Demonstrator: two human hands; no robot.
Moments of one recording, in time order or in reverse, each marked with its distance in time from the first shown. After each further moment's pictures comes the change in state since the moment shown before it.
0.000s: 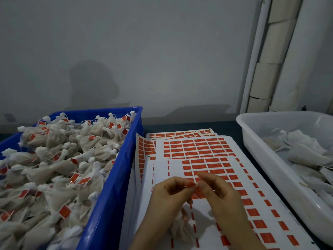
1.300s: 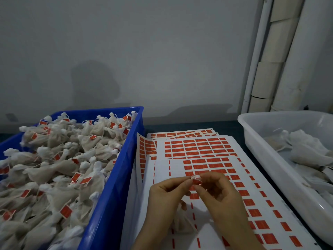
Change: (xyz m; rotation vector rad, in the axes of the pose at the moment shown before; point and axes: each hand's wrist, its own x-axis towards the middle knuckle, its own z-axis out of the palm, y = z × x) left_hand -0.004 0.006 0.003 -0.082 0.121 0.049; right_hand -0.001 0.002 0.004 0.021 0.000 -0.039
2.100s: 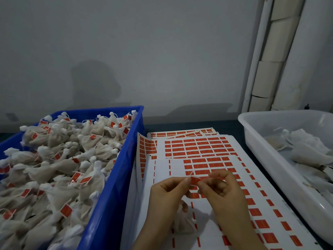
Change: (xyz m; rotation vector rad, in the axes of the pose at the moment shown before) left_hand 0.000 -0.003 0.002 -0.059 0.023 -0.079; right_hand 0.004 0.006 0.000 0.159 0.084 0.120
